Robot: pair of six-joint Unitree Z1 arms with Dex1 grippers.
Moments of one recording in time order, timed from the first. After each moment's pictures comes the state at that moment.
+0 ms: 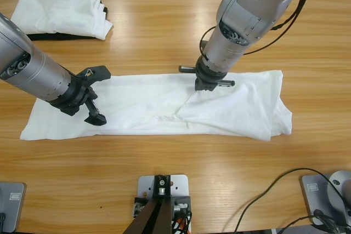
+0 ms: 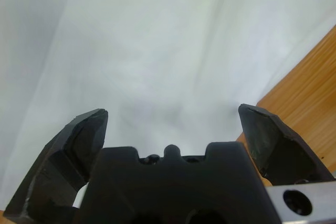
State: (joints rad) arm 0 -0.68 1.84 -1.04 0.66 -0.11 0.15; arm 1 0.76 2.05 -1.30 0.67 0.15 0.92
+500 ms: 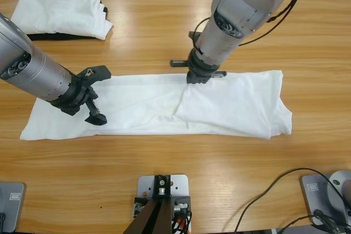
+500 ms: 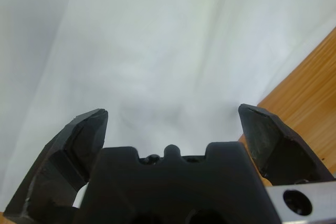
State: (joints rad) arm 0 -0.68 1.84 -1.04 0.66 -0.11 0.15; arm 1 0.78 2.05 -1.35 0.64 0.16 0.79
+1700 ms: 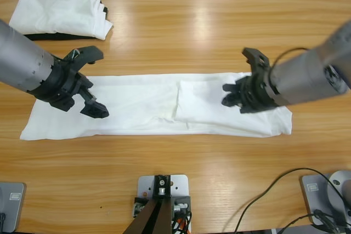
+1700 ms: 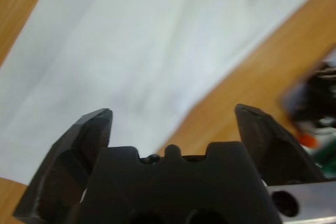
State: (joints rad) arm 0 -0.73 1.73 -1.19 0.83 -0.18 -0.05; arm 1 0.81 1.60 -0.76 0.35 0.09 0.90
